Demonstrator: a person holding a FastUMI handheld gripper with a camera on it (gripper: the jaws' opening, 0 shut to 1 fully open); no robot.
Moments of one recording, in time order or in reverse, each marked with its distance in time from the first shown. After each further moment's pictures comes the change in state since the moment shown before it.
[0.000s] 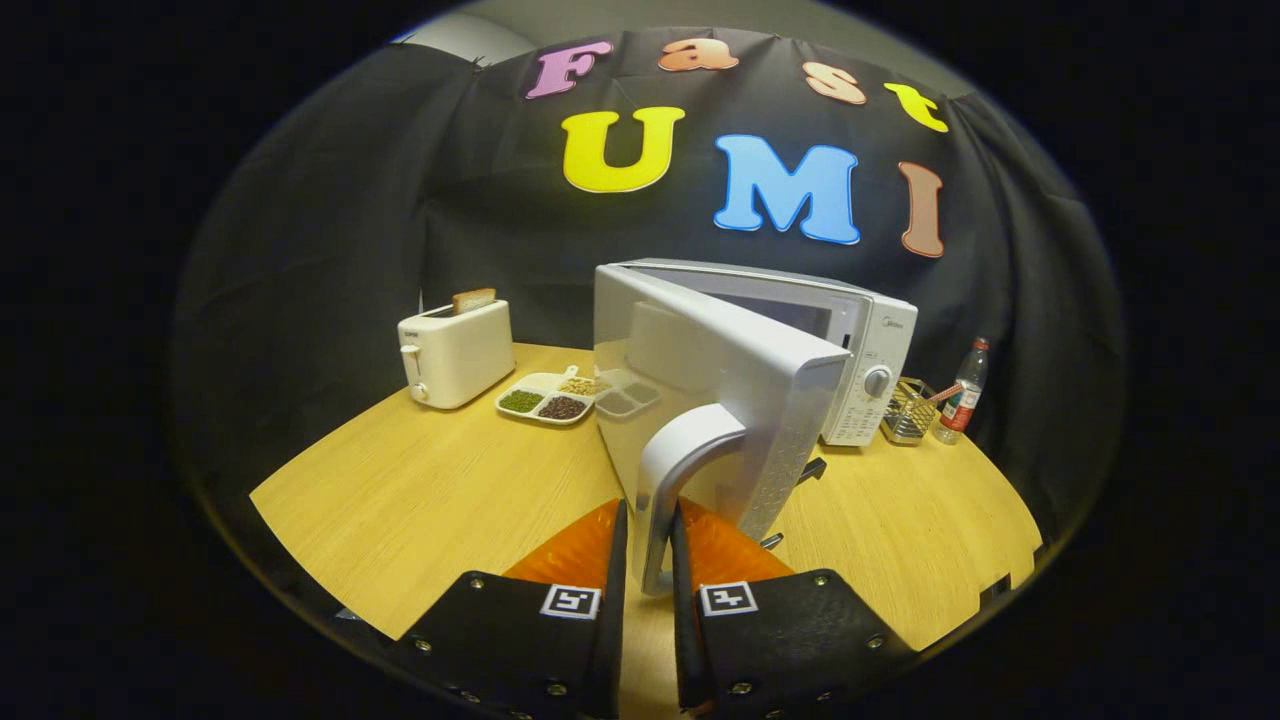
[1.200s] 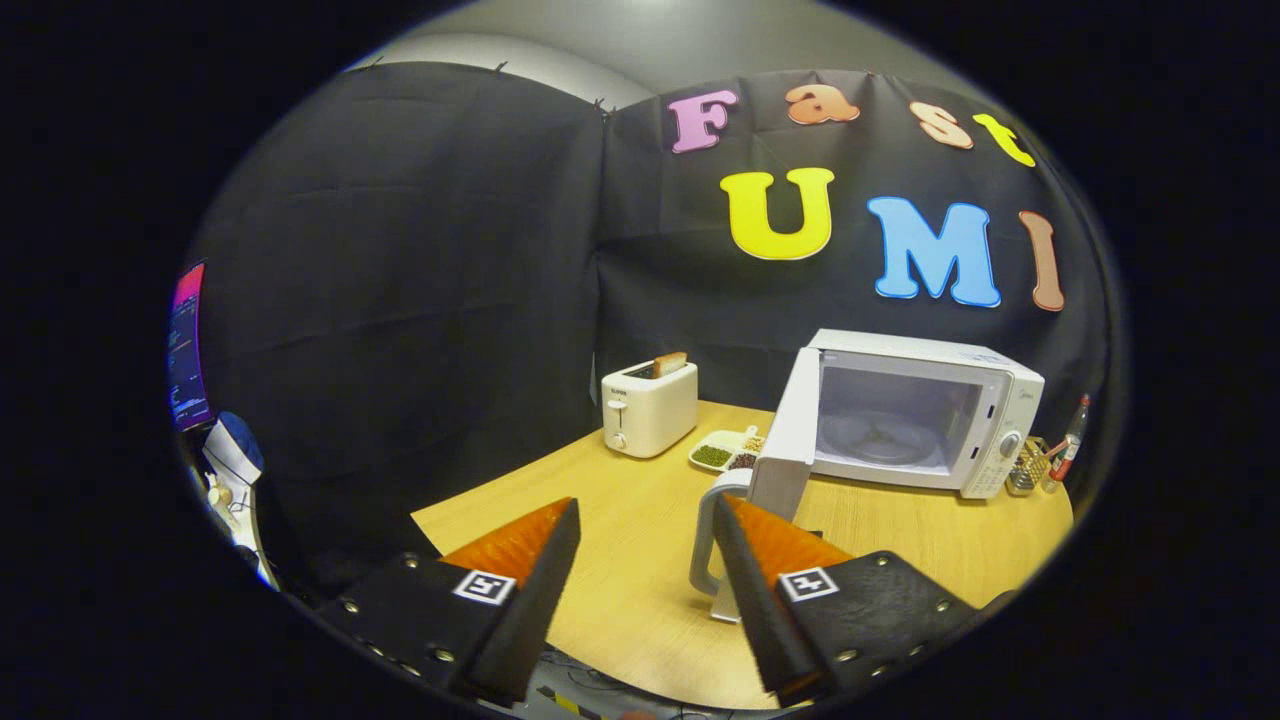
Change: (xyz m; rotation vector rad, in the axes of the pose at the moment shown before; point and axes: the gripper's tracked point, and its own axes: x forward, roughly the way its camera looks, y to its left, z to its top) arm -0.106 0.127 0.060 -0.056 -0.178 0.418
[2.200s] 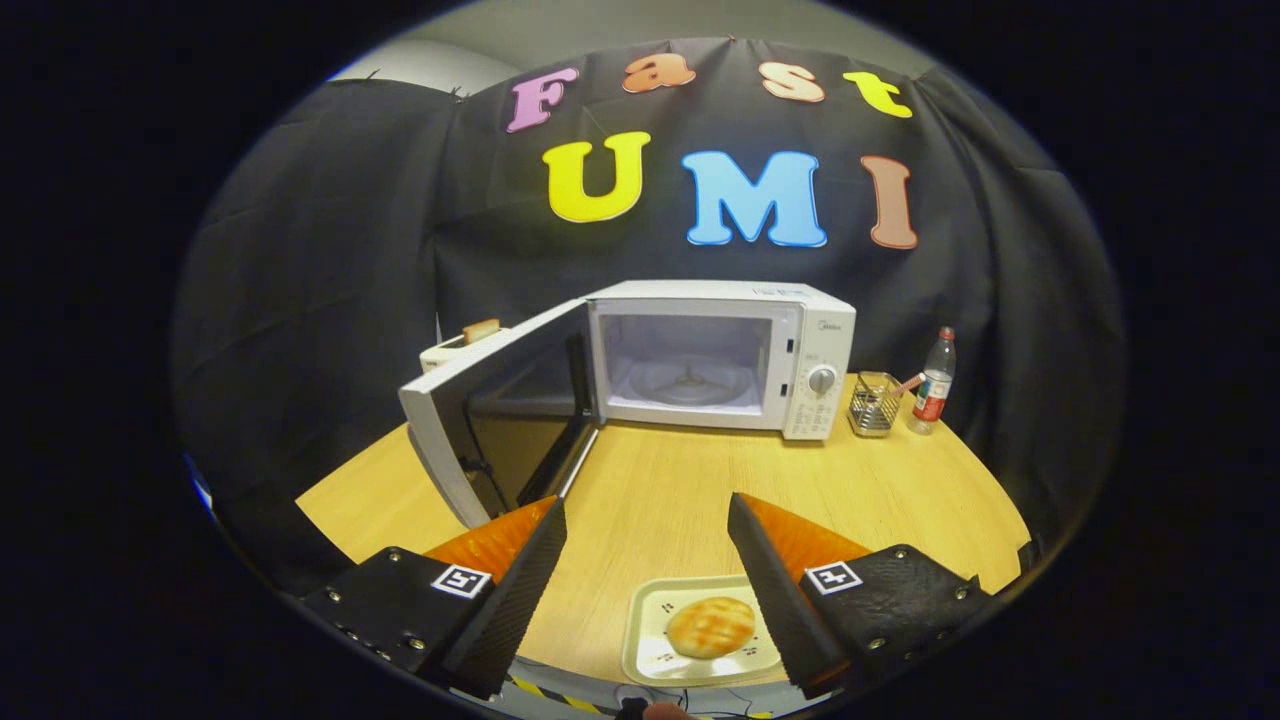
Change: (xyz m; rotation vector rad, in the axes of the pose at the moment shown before) arm -0.074 -0.194 -0.070 0.143 0.170 -0.378
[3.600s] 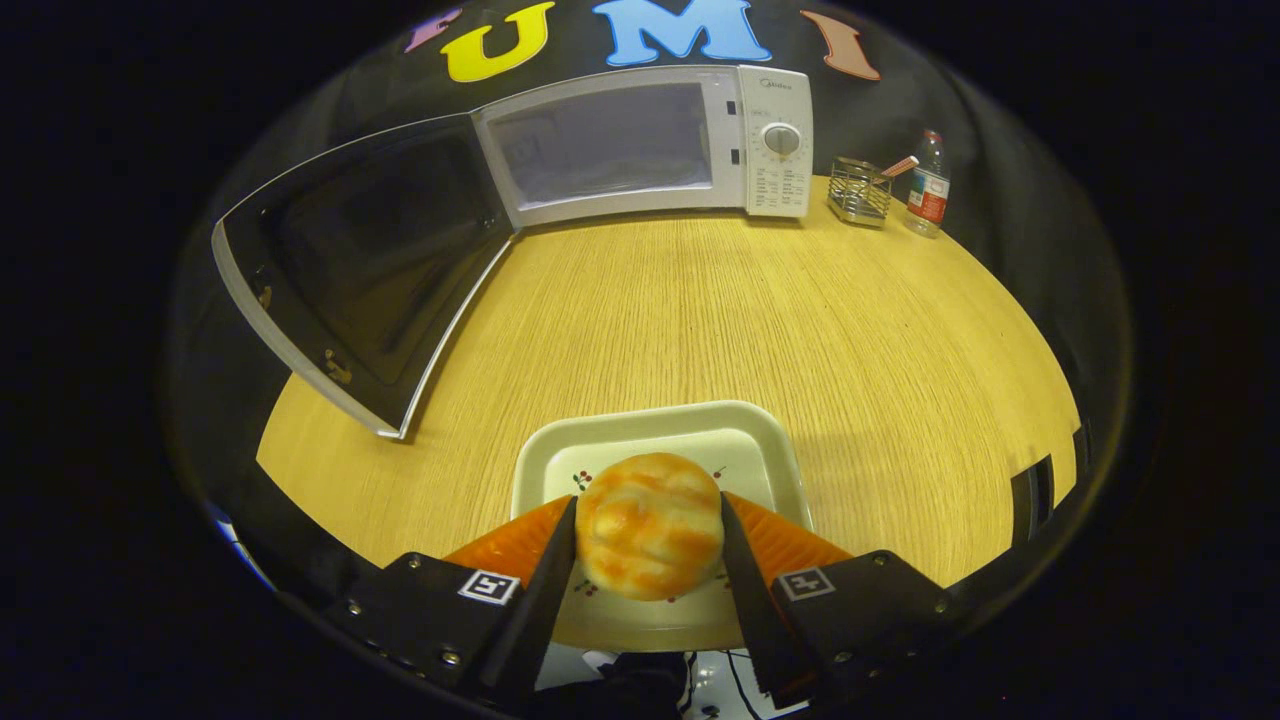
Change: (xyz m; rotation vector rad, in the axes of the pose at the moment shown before) arm 0.043 -0.043 -0.152 0.149 0.481 -0.046
